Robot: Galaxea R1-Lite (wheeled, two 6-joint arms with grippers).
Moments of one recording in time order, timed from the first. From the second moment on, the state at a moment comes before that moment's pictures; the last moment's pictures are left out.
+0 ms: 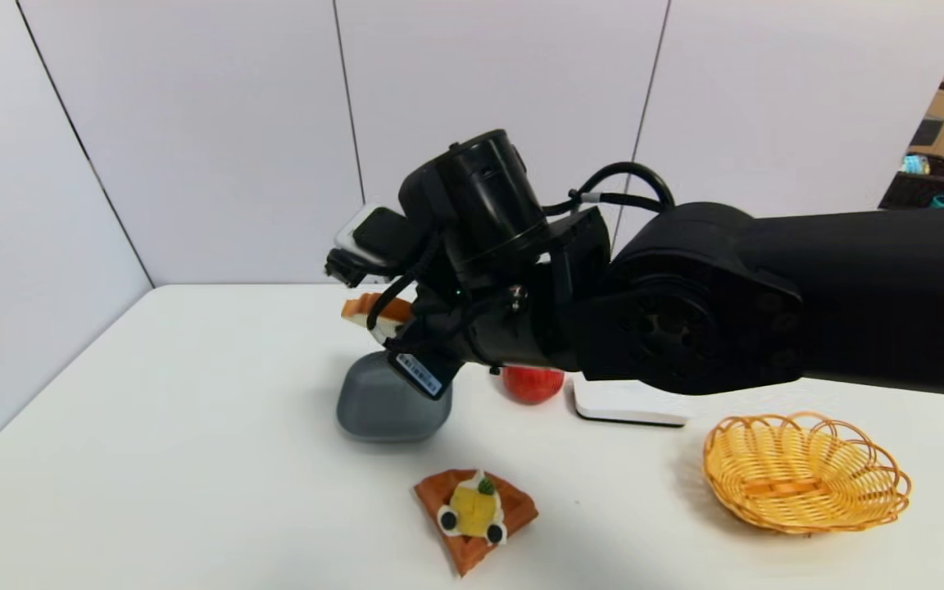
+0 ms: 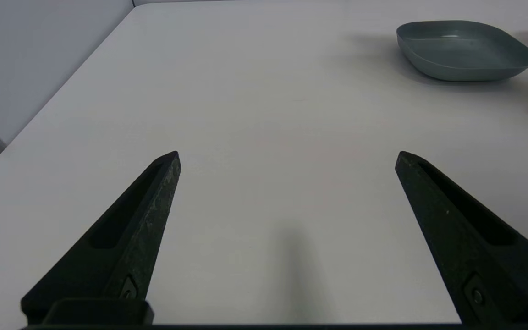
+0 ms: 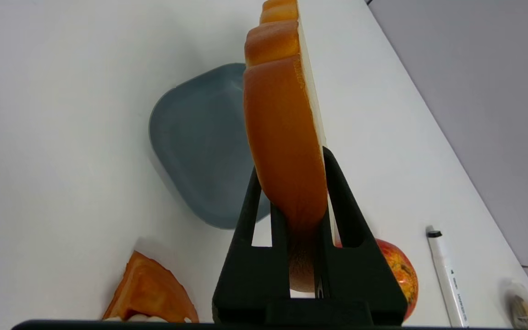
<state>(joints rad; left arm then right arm) 0.01 0.00 0.00 0.00 0.00 0.00 0.94 2.04 -1.74 0.23 -0.23 -0.37</state>
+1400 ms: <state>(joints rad) 0.01 0.00 0.00 0.00 0.00 0.00 0.98 2.12 -1.65 0.03 -0.37 -0.57</state>
